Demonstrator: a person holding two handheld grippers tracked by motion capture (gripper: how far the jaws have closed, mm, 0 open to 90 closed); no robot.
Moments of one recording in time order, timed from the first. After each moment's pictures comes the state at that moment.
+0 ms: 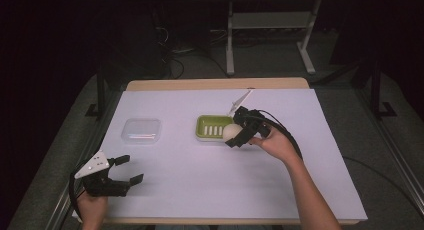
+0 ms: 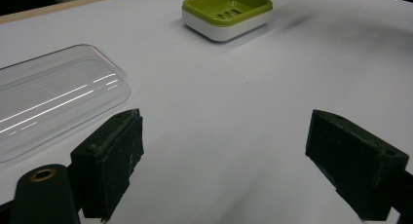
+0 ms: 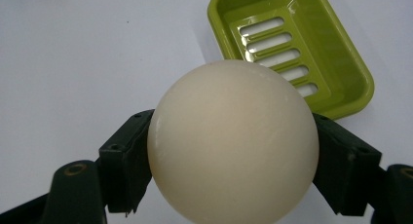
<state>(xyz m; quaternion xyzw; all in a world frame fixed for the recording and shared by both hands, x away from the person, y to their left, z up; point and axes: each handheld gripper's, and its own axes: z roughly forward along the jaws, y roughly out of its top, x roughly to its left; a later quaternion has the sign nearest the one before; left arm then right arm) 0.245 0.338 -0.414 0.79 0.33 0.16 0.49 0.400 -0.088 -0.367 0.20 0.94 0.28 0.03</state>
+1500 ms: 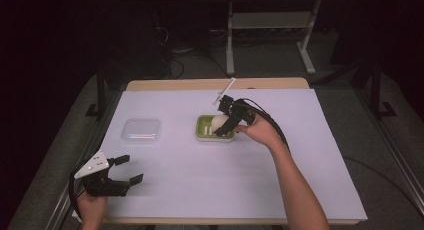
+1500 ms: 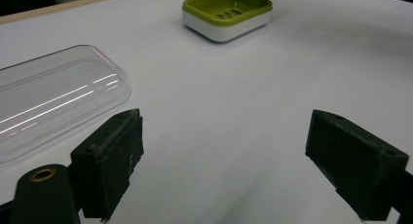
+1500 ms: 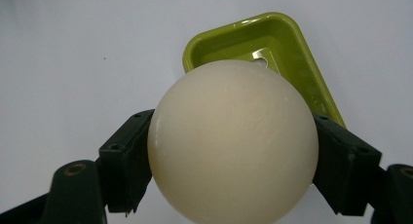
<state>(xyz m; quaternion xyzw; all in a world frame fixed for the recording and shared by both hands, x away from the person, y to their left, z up) 0.246 0.338 -0.414 0.79 0.33 0.16 0.49 0.439 -0.052 -0.363 0.19 0.95 0.26 0.03</state>
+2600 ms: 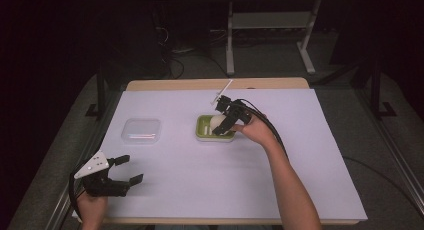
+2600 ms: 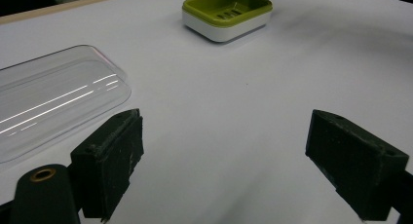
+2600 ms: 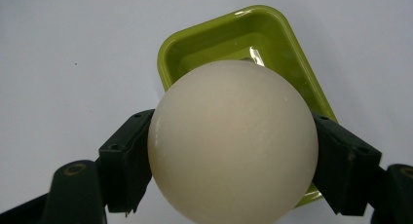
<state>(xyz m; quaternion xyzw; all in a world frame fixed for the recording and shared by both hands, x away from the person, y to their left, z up) 0.245 0.338 -0.414 0.79 0.33 0.16 0.49 0.453 -0.045 -0.380 0.22 0.94 0.26 0.02</state>
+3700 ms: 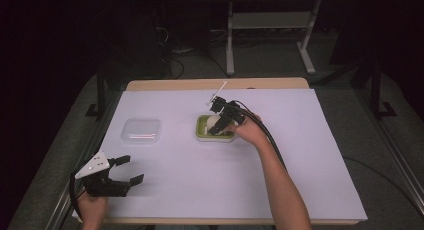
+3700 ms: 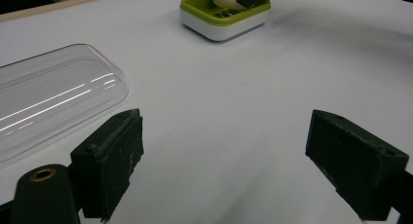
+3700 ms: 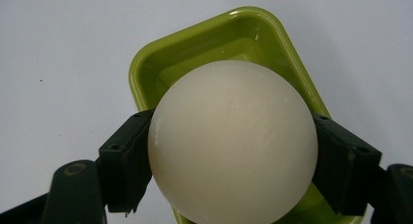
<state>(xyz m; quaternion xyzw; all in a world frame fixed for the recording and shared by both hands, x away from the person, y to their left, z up) 0.245 0.337 -0.414 0.79 0.33 0.16 0.49 0.465 -0.030 -0.398 0.24 0.94 0.25 0.03</state>
